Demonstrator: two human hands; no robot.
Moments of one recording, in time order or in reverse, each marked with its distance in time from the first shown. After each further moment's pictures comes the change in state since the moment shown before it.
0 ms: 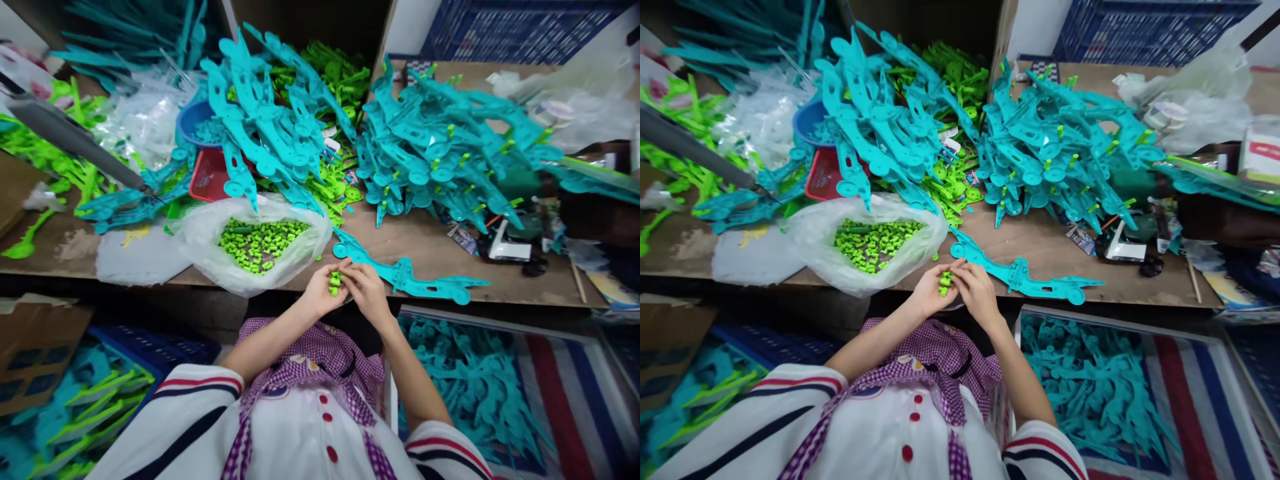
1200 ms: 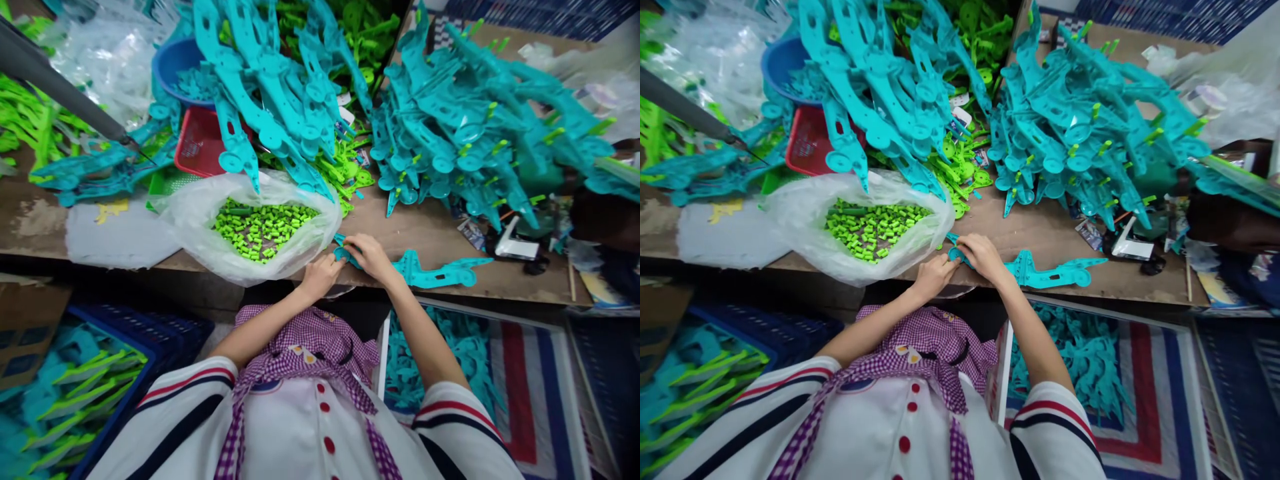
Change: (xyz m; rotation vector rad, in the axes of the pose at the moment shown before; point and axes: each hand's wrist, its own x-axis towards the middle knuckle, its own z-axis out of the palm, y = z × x) left_hand 0.026 0.023 -0.074 1.745 0.084 0.807; right_hand 0.061 0.063 0.004 -0.054 -0.321 -0.085
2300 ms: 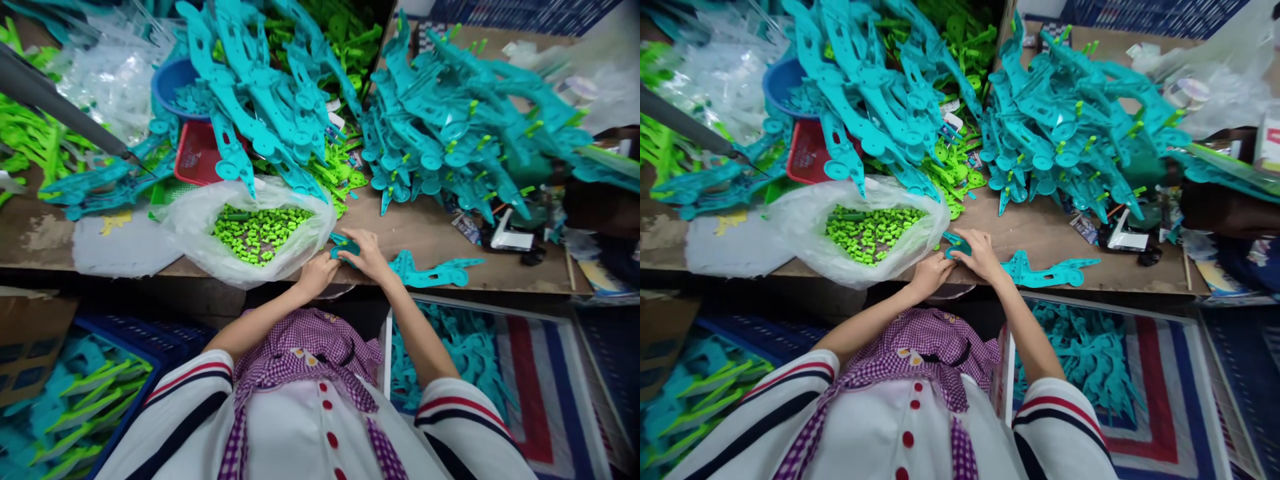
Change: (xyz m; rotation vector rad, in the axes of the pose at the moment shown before) left_hand 0.003 0.000 -0.008 0.268 -0.066 0.117; right_hand -0.005 -0.013 0.000 -0.012 0.119 0.029
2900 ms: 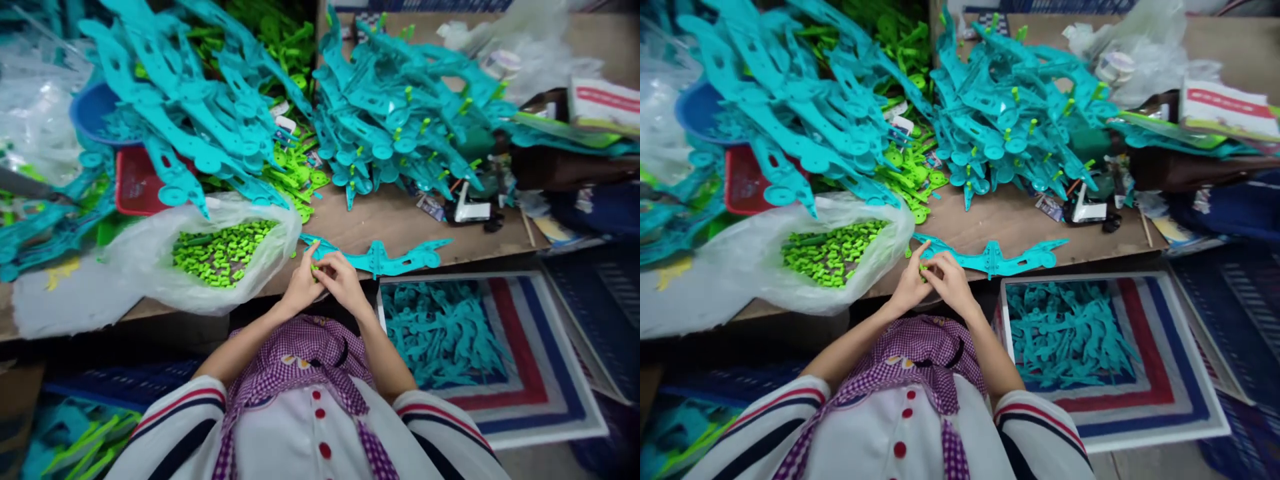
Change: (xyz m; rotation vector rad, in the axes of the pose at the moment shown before) left_hand 0.002 0.028 -0.008 -0.335 0.009 0.080; right_hand -0.047 -0.064 0.013 0.402 0.231 0.308
